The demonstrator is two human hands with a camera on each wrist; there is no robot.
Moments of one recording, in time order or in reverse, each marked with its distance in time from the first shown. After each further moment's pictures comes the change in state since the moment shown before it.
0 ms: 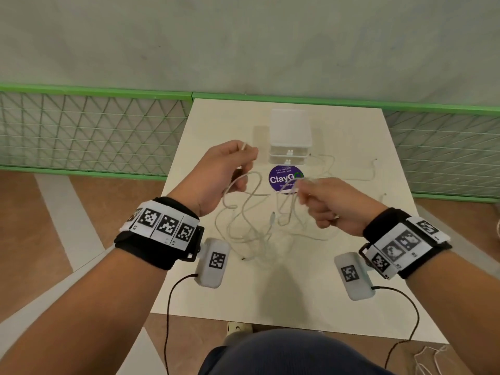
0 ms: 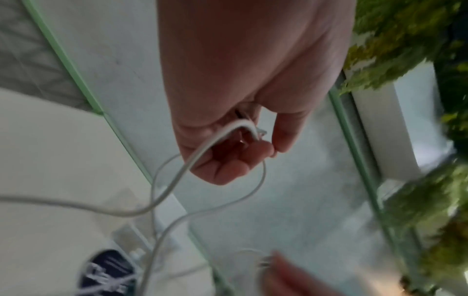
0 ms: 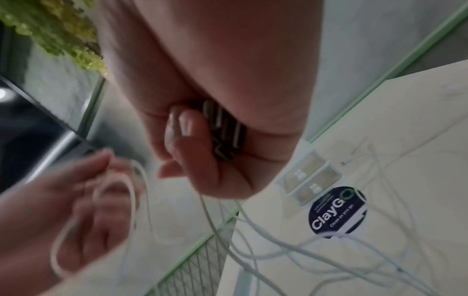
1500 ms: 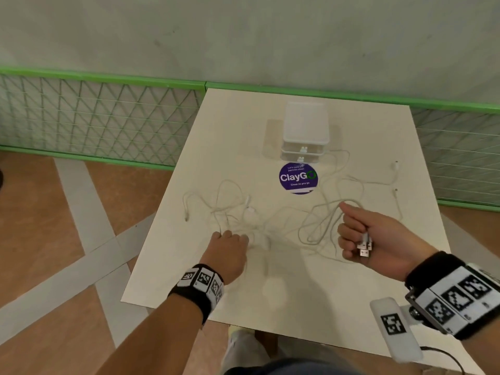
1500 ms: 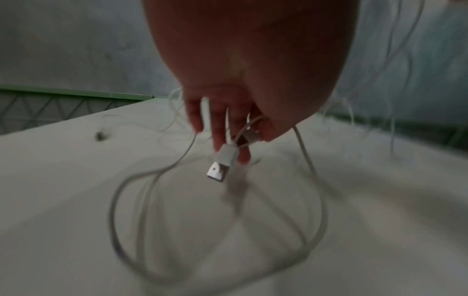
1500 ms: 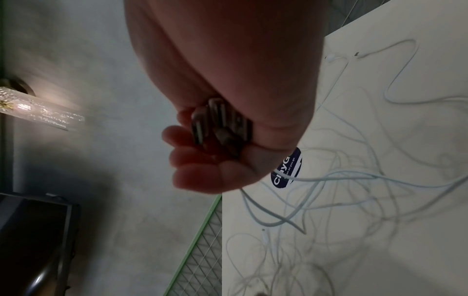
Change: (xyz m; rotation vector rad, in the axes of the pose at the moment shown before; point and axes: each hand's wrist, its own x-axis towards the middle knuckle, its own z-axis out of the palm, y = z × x) left_hand -0.014 -0.216 -0.018 1.686 -0.137 0.075; right_hand -0.016 0.046 -0.029 0.409 0.095 0.270
